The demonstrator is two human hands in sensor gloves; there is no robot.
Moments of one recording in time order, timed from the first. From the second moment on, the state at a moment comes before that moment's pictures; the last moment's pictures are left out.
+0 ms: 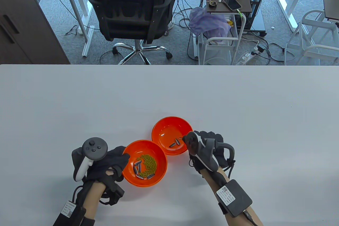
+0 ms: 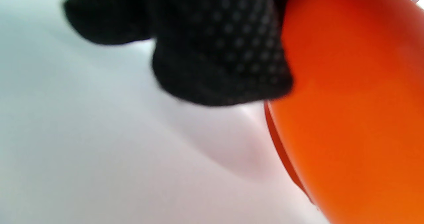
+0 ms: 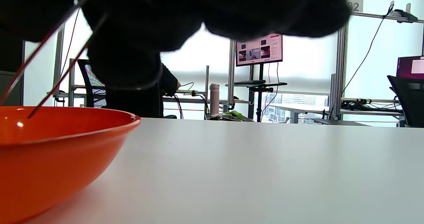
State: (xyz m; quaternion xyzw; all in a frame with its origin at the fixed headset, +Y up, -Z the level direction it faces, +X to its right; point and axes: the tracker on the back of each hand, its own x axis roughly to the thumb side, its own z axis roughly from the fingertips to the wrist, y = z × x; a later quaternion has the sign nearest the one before) left_hand -0.248 -0.722 -0.251 -0.17 0.04 0.33 0.93; right_hand 0.084 -0.696 -0.281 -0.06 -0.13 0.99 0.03
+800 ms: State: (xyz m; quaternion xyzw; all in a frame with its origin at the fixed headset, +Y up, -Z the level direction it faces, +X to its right) left_hand -0.243 -0.724 -0.249 -0.16 0.03 0.34 0.93; right_hand 0.002 -0.686 -0.233 0.13 -0.08 0.98 0.08
